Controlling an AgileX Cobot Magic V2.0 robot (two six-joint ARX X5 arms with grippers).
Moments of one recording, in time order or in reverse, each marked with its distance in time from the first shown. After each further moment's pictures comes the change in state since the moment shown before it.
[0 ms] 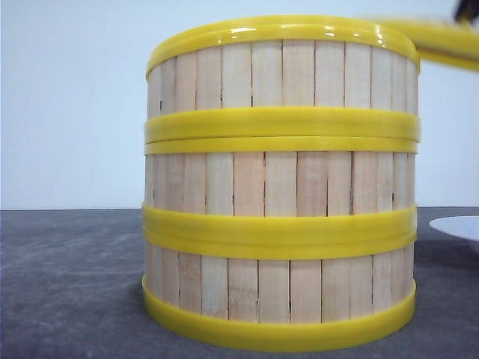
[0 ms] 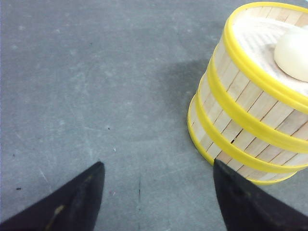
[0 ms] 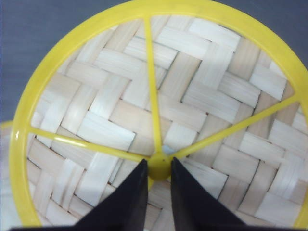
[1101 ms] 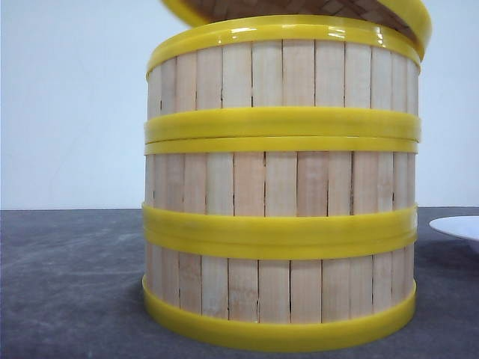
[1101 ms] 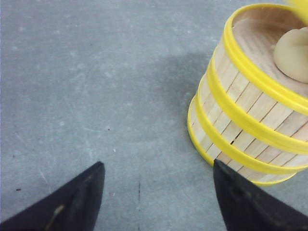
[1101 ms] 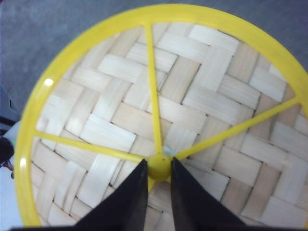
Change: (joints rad) left arm 0.000 0.000 0.000 0.004 0.000 0.000; right arm 0.598 0.122 0.039 -0.026 0.095 0.000
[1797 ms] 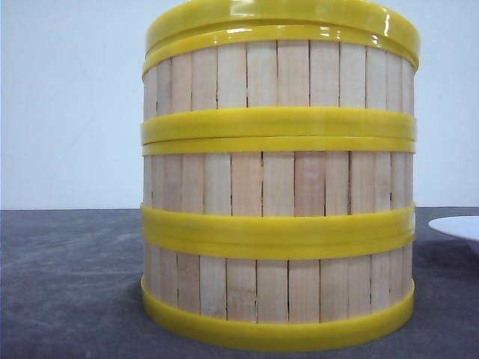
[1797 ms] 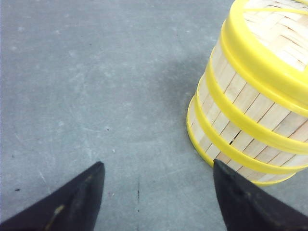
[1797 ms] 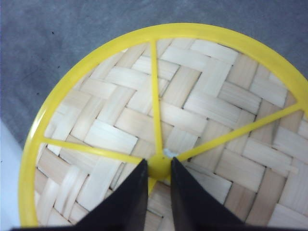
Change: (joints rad) left arm 0.000 0.000 0.000 0.000 0.000 0.000; right arm 0.072 0.098 0.014 0.019 0.109 -0.003
